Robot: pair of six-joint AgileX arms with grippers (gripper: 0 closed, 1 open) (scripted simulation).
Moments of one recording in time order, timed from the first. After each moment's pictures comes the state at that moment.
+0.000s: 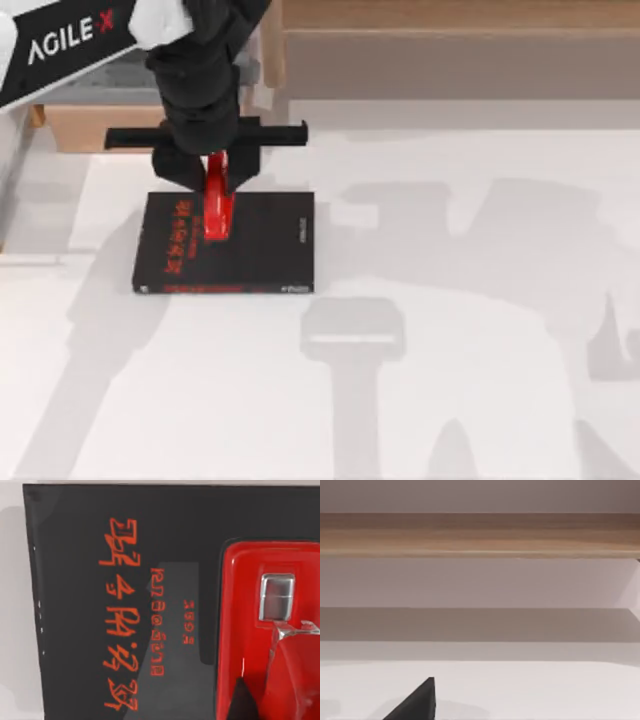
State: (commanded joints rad) left arm -0.43 2.18 1.83 -1.12 -0.04 -0.41; right arm 0.00 0.00 0.00 0.00 0.00 0.00
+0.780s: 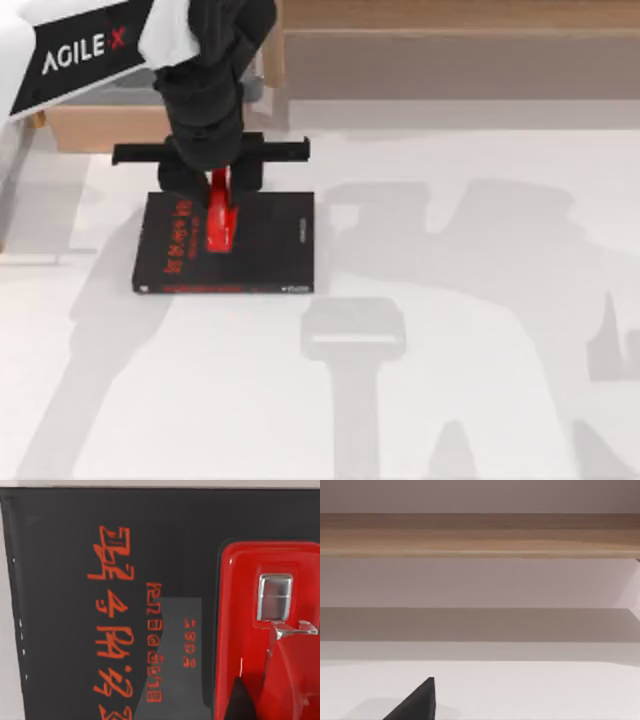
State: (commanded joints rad) left arm -0.43 2.20 1.78 -1.05 -0.04 -0.41; right arm 0.00 0.00 0.00 0.00 0.00 0.00
